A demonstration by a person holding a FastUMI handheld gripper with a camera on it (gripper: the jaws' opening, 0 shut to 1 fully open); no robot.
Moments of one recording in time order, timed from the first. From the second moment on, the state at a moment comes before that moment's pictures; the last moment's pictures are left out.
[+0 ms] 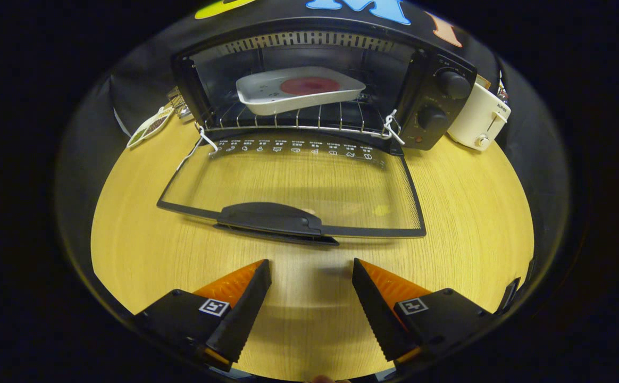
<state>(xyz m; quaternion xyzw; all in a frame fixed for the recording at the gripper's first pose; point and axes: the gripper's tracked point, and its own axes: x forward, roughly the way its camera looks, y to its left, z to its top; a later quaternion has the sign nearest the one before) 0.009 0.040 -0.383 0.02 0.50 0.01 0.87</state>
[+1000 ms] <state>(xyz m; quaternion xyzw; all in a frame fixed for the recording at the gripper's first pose) 0.040 0.047 -0.278 0.01 0.38 0.04 0.93</state>
